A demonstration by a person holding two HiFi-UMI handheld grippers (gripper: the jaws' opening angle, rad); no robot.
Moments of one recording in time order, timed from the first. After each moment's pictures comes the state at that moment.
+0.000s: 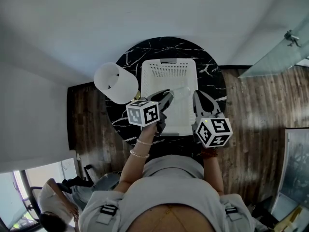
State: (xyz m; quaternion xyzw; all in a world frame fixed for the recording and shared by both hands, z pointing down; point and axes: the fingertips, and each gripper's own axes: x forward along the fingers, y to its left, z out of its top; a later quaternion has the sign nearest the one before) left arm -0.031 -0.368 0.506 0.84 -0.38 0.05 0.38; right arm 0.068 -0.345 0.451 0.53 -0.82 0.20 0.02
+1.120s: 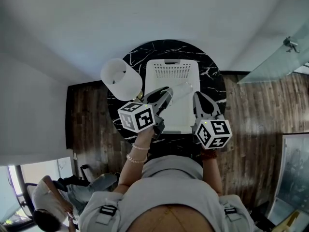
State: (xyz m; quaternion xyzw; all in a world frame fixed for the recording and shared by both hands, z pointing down) left arm -0.052 -0.345 0.430 0.86 -0.37 -0.03 0.34; right arm 0.052 -0.327 0.433 0.53 -0.83 0.18 0.02
